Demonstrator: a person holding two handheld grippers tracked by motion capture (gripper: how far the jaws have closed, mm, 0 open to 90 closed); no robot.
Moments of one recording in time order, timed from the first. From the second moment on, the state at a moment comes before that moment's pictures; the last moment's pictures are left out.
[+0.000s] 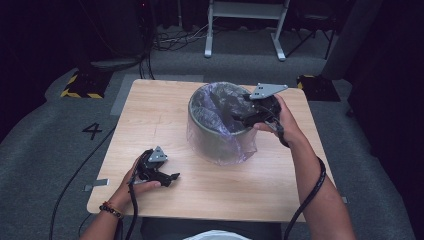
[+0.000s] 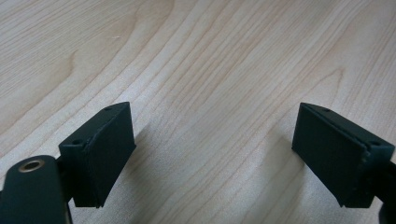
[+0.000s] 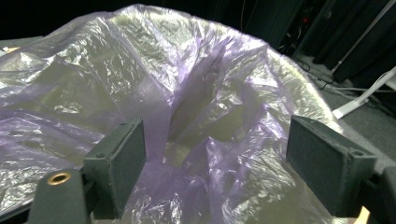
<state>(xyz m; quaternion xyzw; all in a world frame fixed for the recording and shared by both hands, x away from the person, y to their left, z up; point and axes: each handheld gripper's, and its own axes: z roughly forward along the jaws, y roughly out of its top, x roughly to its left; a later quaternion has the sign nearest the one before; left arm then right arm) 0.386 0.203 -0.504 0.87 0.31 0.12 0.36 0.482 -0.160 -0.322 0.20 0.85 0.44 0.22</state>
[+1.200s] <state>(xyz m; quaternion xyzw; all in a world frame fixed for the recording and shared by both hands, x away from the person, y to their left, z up) 0.386 0.203 -0.504 0.87 0.31 0.12 0.36 0.500 -0.147 -0.328 0.22 0.90 0.34 0.14</state>
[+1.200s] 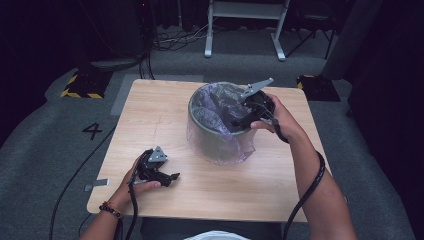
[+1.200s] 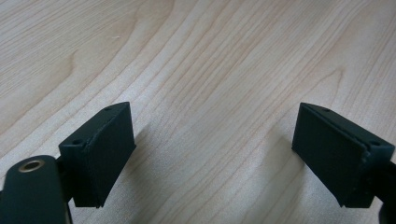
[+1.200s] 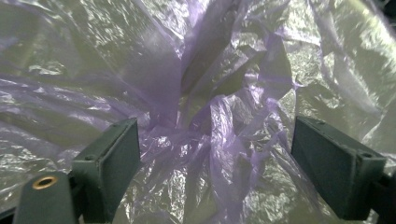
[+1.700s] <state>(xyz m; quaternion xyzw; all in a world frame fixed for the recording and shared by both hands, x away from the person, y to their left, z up) 0.386 0.203 -0.504 0.87 0.31 0.12 0.36 0.501 -0.147 -0.331 0.22 0.91 0.31 0.12</state>
